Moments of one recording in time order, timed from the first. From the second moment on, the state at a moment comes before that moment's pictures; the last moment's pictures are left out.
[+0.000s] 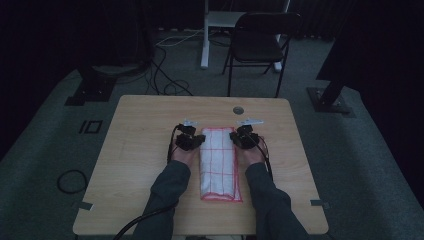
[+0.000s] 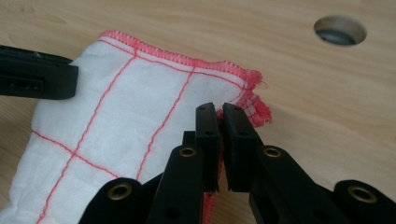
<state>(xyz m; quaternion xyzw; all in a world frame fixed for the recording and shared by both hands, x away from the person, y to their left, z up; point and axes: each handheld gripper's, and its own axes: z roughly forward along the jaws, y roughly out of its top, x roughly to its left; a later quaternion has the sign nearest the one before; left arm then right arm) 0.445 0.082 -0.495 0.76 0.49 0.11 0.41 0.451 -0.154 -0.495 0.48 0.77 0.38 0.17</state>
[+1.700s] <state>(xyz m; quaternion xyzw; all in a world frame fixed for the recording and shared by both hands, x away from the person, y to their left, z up) 0.375 0.091 -0.485 0.78 0.44 0.13 0.44 0.384 -0.164 -0.483 0.42 0.79 0.42 0.17</state>
